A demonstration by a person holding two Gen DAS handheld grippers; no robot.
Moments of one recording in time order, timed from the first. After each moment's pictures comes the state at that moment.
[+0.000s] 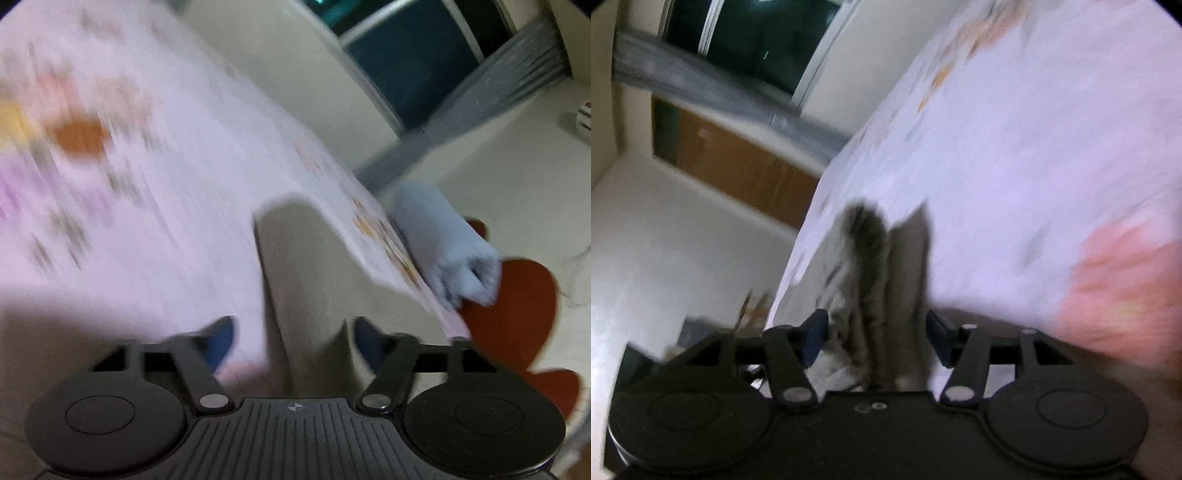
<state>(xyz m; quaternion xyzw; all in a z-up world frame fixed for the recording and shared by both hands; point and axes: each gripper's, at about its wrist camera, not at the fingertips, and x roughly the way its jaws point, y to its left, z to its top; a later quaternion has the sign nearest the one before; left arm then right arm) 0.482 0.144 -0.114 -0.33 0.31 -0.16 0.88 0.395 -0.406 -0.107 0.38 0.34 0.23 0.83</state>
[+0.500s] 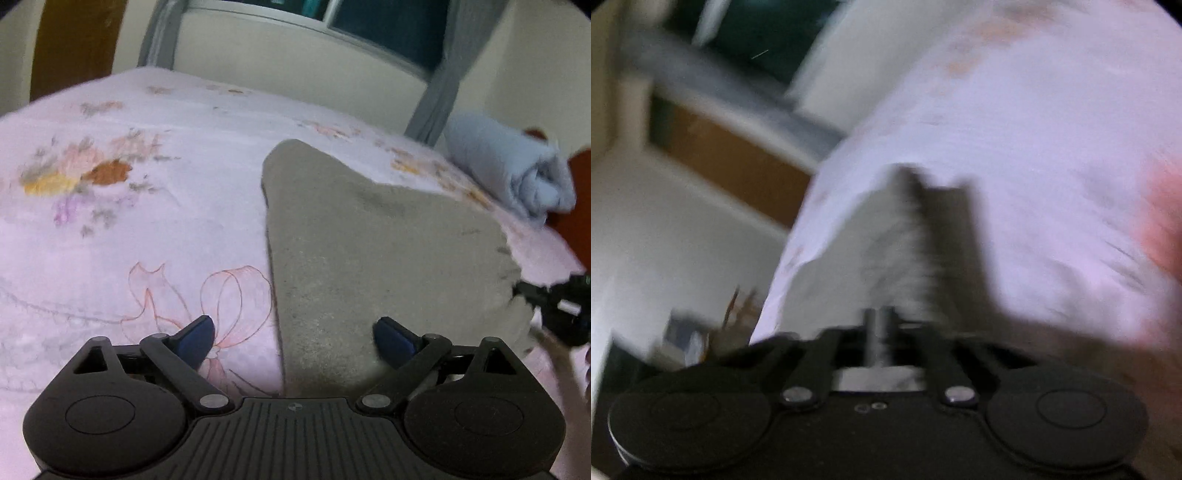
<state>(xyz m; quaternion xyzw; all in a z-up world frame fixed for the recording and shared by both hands) 0.381 0.077 -0.098 -0.14 0.34 -0.08 0.93 0.377 -0.360 -0.119 0.43 0.37 0.23 0.79</state>
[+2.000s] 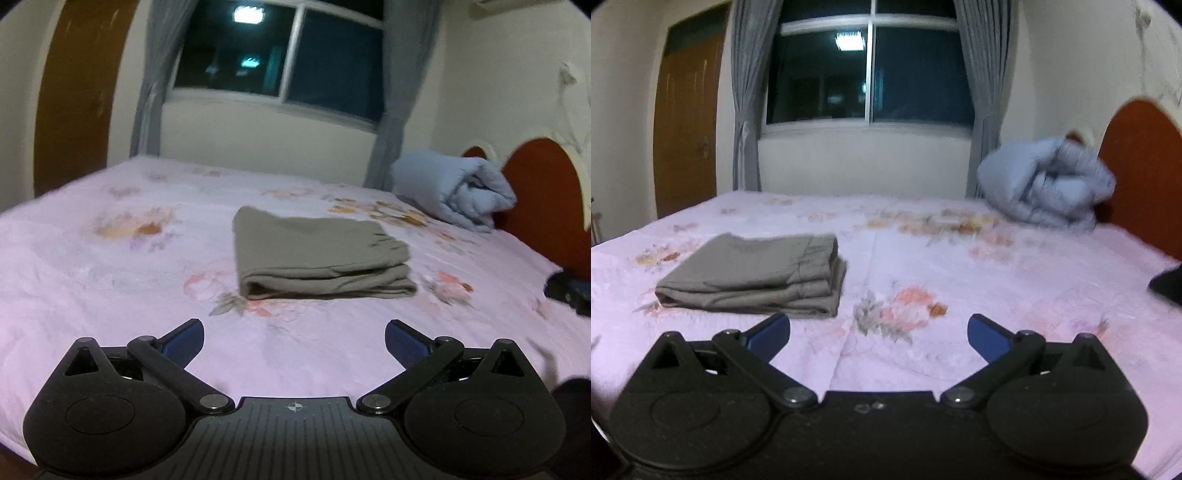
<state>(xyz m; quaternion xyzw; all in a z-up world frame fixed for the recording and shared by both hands) 0.124 0.065 -0.036 -0.05 0.21 -0.09 0.97 0.093 -0.321 -0.020 -0.03 0.15 0.01 0.99</state>
